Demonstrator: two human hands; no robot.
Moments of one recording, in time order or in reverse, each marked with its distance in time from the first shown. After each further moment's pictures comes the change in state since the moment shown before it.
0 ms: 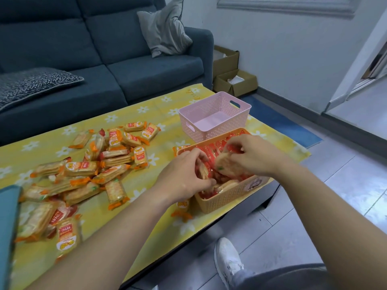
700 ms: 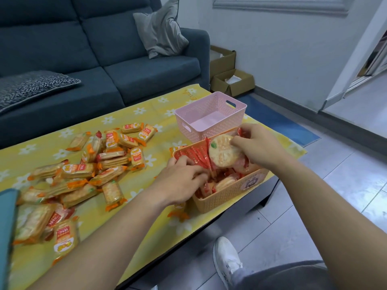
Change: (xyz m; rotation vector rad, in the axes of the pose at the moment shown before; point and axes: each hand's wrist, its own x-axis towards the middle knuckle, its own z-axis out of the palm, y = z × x) left_hand -0.003 0.004 0.001 0.242 -0.245 -0.074; right_hand -0.005 0.004 -0.011 0.348 0.237 0.174
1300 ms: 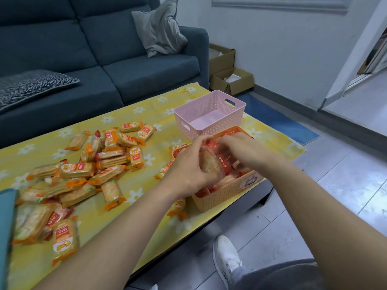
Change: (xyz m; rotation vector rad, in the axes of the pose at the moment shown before) left_hand 0.007 0.021 0.000 -0.502 0.290 0.186; right_hand -0.004 -0.014 0.018 0.163 -0.284 0.140
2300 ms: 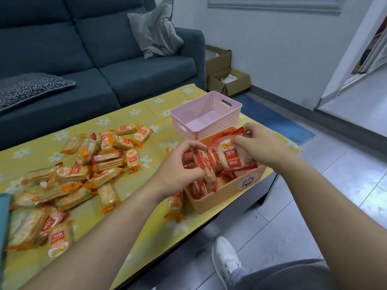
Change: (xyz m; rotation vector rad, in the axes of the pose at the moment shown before) left_hand -0.007 -0.003 -0.015 -0.385 -0.054 -0.084; right_hand 0.000 0.023 -0.036 -0.041 0.188 -0.033
